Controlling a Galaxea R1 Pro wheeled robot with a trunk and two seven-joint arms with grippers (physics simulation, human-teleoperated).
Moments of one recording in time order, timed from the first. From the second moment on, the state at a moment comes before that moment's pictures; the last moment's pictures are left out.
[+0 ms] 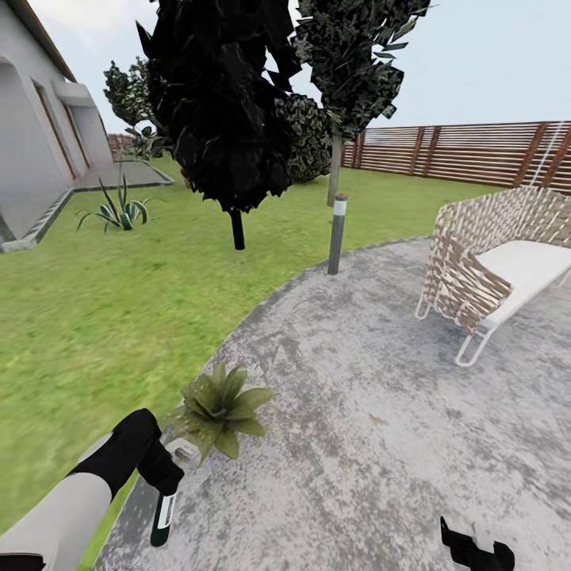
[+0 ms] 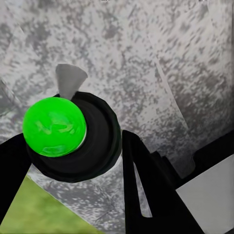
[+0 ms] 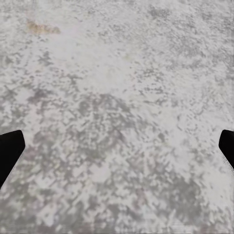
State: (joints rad) left arm -0.72 0.15 -0.05 -0.61 -0.87 0.84 -1.10; right arm -0.40 -0.12 -1.01 -0.26 0.71 -0.46 0.07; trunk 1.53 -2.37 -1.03
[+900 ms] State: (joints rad) left arm -0.72 0.15 -0.05 -0.61 -0.87 0.84 -1.10; right arm -0.40 -0.12 -1.01 -0.26 0.71 -0.46 0.07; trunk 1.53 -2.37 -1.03
